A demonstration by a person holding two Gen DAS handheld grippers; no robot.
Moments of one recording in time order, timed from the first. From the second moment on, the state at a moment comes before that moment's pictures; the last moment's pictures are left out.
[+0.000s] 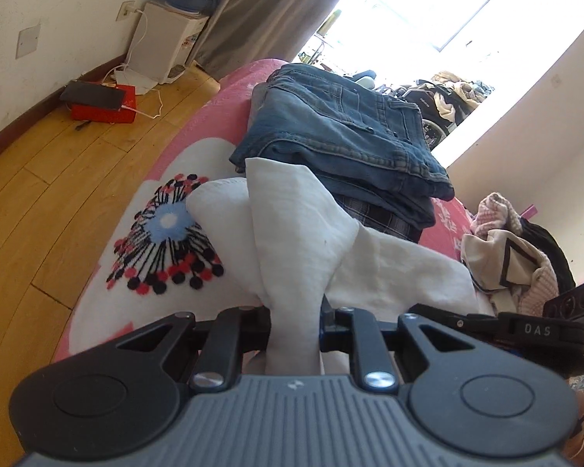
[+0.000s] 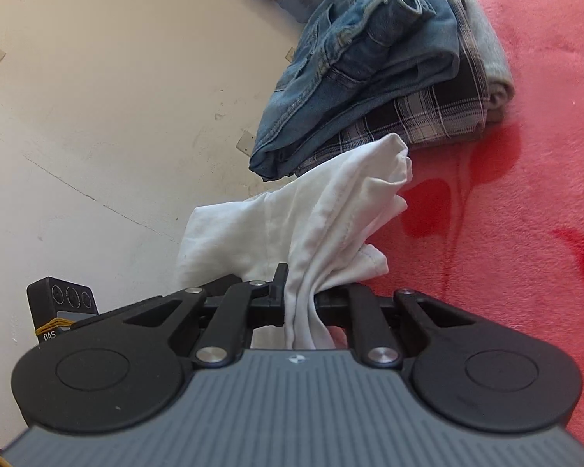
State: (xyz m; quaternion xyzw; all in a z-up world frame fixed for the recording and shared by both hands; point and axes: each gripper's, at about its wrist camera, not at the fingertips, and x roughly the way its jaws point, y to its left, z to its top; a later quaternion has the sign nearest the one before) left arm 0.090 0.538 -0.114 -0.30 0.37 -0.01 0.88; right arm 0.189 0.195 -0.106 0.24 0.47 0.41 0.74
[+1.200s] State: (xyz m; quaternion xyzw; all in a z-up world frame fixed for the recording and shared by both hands) left arm 0.034 0.527 -0.112 -0.21 0.36 0.01 0.91; right arm 0.114 0.193 -0.092 -0.01 0.33 0.43 0.84
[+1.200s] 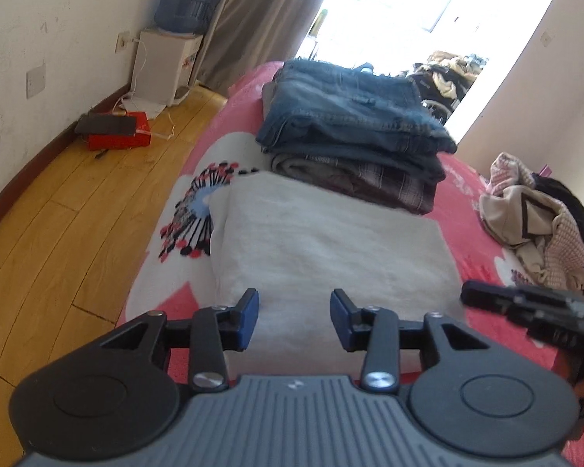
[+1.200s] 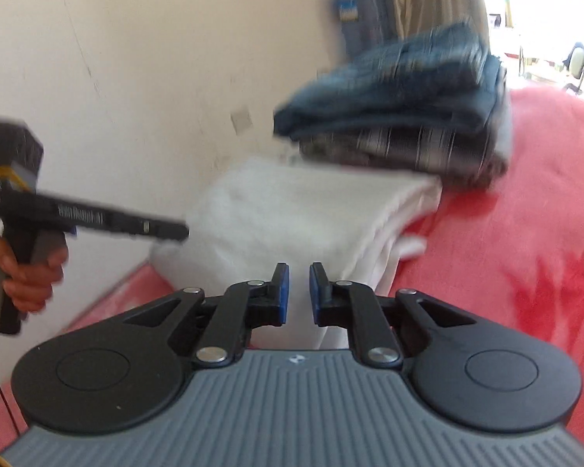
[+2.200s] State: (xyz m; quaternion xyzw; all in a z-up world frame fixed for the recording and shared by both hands) left arm -0.084 0.300 -0.042 -0.18 0.40 0.19 0.88; right arm -0.007 0.084 -0.040 -0.07 0.44 0.33 0.83
